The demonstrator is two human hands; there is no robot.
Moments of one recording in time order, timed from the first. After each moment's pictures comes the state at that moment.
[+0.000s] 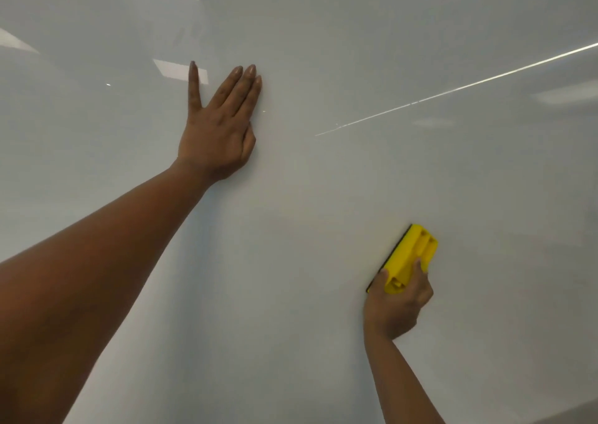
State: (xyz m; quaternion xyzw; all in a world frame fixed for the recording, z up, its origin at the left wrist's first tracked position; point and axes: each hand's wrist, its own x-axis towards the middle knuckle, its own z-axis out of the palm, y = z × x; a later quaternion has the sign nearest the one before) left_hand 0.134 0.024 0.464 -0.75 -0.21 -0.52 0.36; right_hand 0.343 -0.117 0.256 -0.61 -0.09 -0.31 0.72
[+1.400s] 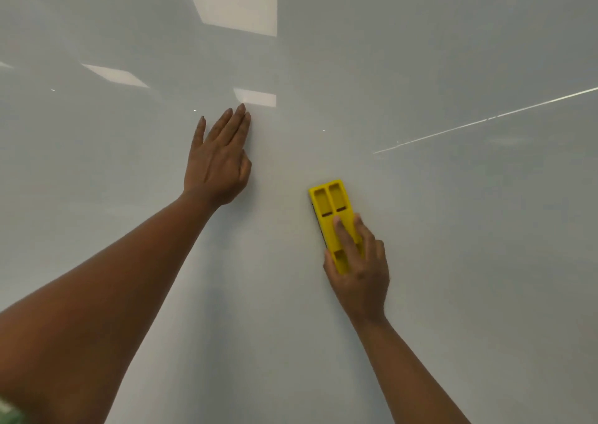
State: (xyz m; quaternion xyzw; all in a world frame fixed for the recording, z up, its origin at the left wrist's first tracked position) left_hand -0.001 0.052 0.435 -0.74 -0.31 -0.54 0.27; right_hand 0.211 -0.055 0.310 -0.52 -0.51 -0.51 0.45
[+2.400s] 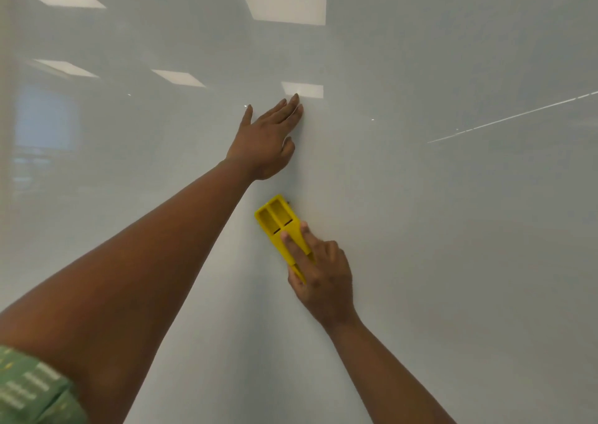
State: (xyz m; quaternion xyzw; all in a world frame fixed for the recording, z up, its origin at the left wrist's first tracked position) left_hand -0.029 0.044 0.454 -0.81 -0.32 -0.43 0.23; right_hand 0.116 -0.010 0.276 -0.43 -0.66 -0.49 0.39
